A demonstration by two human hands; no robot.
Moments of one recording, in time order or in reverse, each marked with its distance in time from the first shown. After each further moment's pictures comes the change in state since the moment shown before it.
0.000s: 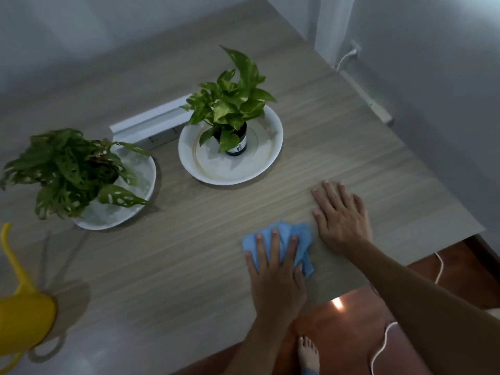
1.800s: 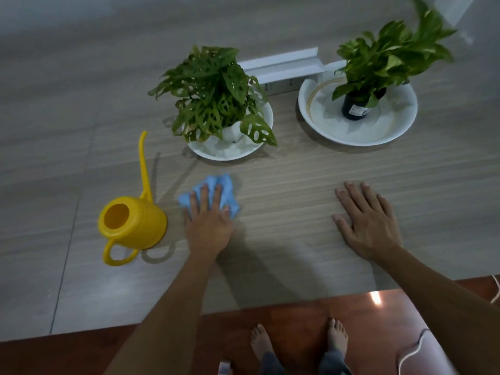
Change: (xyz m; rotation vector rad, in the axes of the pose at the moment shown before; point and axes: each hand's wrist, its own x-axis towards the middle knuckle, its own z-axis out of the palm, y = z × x) left_hand -0.050 -0.363 -0.082 0.143 0.148 -0.459; right_hand -0.063 -0.200 0.027 -0.060 -0.024 -0.285
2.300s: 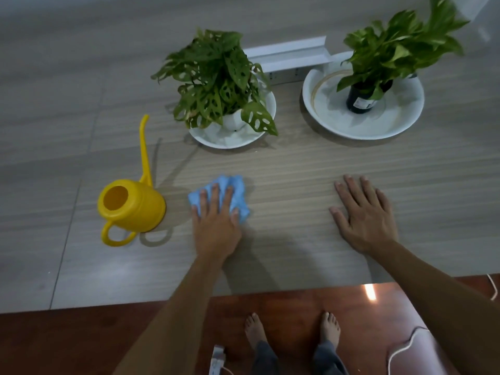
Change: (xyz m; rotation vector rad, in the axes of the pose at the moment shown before) left_hand -0.039 0.022 -0.005 -0.001 -0.072 0.031; right_hand 0.001 0.002 0.000 0.007 -0.041 0.004
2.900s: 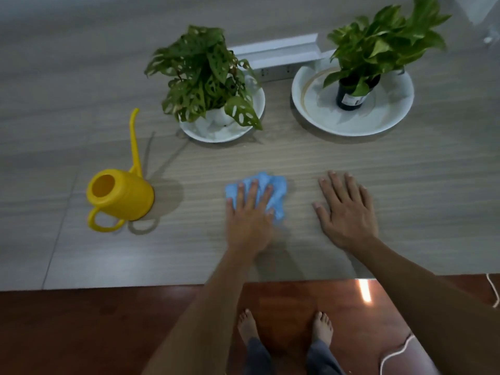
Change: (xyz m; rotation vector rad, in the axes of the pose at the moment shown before) left_hand -0.020 0.100 0.017 -0.044 0.013 0.120; right_hand -0.001 0.006 0.002 0.054 -0.030 -0.035
